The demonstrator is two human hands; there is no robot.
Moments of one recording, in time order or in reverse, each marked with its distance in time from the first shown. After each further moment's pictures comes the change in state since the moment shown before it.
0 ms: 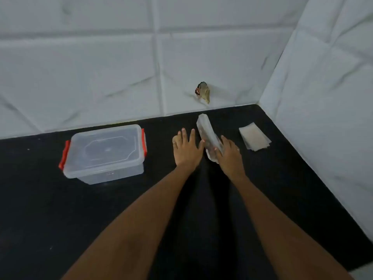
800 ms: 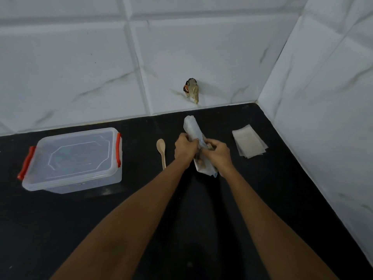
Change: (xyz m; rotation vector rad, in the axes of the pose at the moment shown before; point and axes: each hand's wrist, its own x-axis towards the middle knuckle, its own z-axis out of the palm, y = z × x) left_hand 0.058 0.040 0.031 -0.719 0.028 -0.399; right_hand 0.055 0.016 -0.006 0.556 -0.162 0.246
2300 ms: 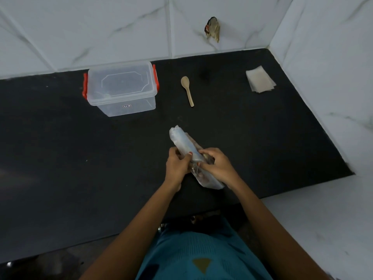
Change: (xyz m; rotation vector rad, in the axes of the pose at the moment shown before) left_hand -0.233 -0.159 -0.124 -0.310 -0.127 -0.139; right_hand -0.259 0.040 0.059 -0.236 -0.285 -0.001
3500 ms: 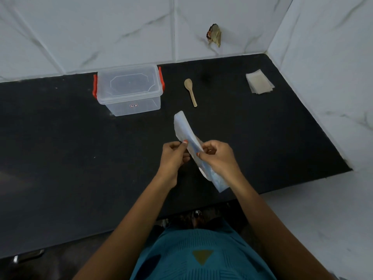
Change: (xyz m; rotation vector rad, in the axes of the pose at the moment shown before) left_hand -0.029 0.035 -0.028 -0.155 -0.033 -0.046; right_hand -0.034 -0.053 0.005 0.140 0.168 -0.012
